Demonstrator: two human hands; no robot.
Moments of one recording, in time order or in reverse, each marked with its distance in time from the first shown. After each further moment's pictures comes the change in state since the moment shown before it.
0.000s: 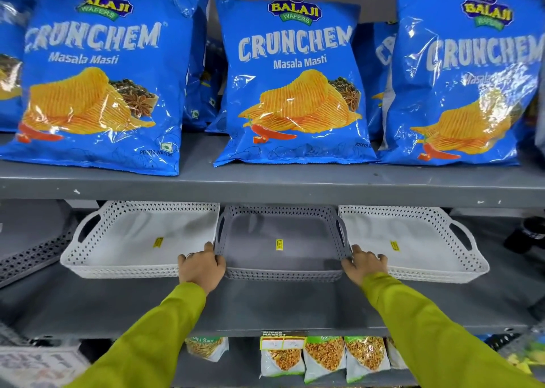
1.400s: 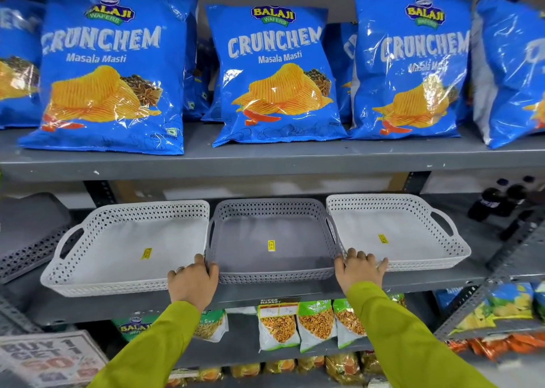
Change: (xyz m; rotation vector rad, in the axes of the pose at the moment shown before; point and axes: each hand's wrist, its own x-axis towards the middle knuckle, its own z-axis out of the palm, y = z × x) left_hand -0.083 -0.021 0.000 0.021 0.077 0.024; right_hand -0.095 0.004 0.031 -0.001 0.193 0.178
